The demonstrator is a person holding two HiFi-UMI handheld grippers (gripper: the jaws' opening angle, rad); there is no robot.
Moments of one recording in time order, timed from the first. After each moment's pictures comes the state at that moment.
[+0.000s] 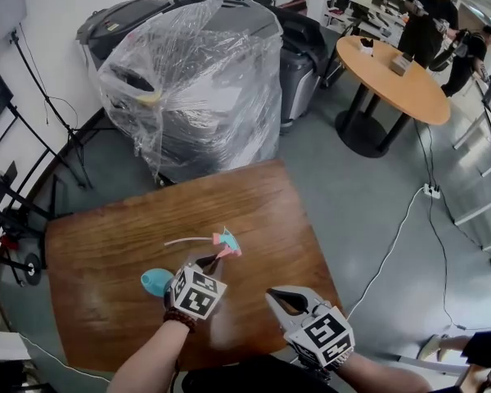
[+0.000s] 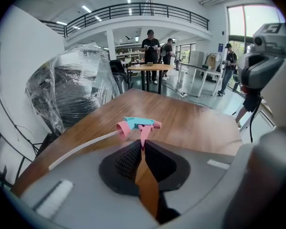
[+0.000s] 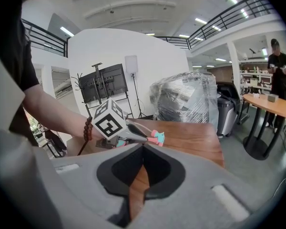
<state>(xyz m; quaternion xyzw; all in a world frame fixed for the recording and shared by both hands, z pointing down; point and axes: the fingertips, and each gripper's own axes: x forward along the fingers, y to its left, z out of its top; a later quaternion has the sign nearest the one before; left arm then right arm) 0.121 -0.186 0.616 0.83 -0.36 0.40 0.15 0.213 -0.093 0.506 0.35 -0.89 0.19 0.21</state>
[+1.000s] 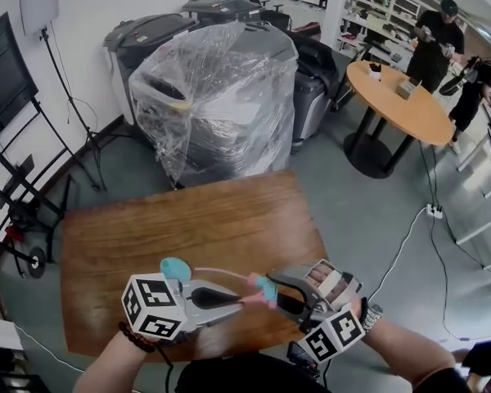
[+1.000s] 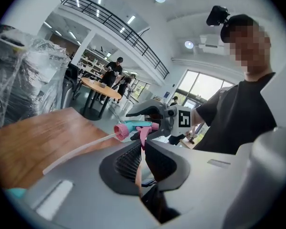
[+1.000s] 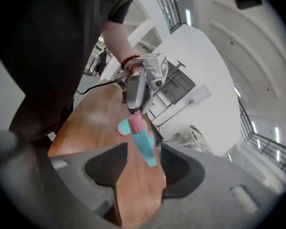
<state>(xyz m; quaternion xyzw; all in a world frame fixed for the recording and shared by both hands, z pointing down) 0.150 -0.036 0.416 0.94 -0.05 0.16 0.30 0.174 -0.061 0.435 0.15 -0.86 -0.34 0.35</state>
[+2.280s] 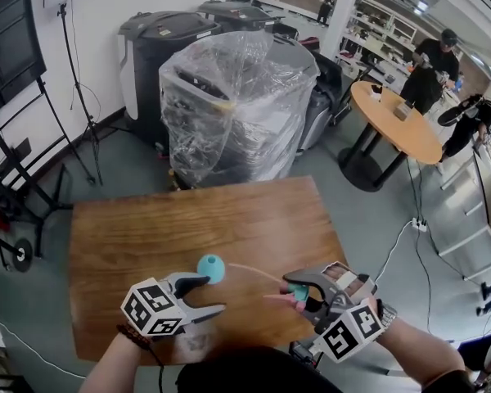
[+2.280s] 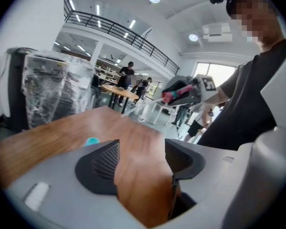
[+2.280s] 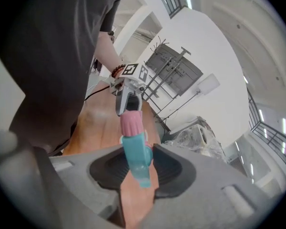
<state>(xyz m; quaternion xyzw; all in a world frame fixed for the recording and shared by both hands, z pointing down) -0.016 -0.043 0.485 0.94 -0.16 0.20 0.24 0.079 -0.041 0.403 0.15 -0.85 -0.28 0.42</state>
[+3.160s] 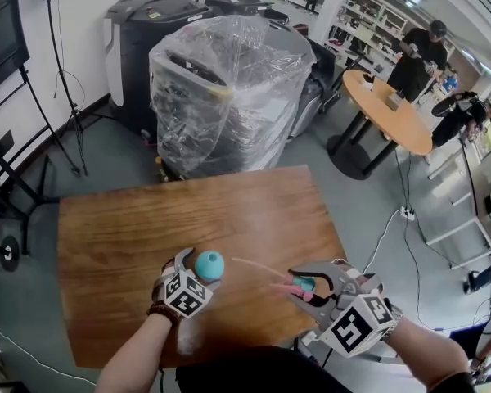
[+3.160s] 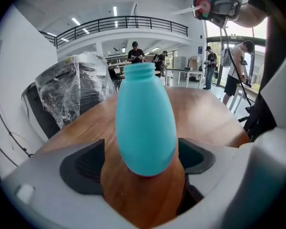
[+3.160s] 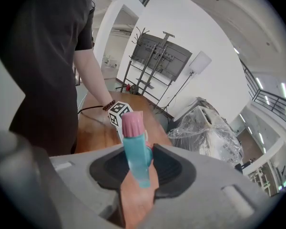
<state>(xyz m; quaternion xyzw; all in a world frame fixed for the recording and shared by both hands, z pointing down) -0.039 -0.130 0.652 0.88 -0.30 0.37 0.08 0.064 -0.052 0.398 0.18 -0.86 -0.15 0.45</state>
